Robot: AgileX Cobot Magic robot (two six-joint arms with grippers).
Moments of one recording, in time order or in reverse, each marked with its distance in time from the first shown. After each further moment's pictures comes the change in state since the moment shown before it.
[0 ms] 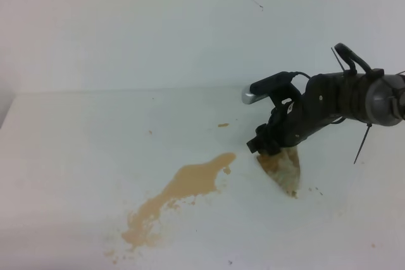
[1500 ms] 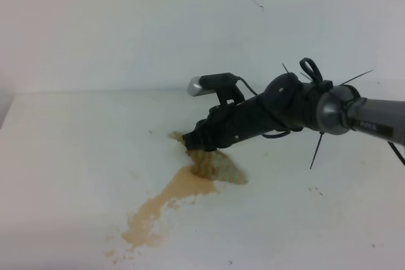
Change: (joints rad) left arm 0.000 -0.002 0.002 0.000 -0.001 0.000; right arm 0.096 0.143 -0.181 0.777 0.038 -0.507
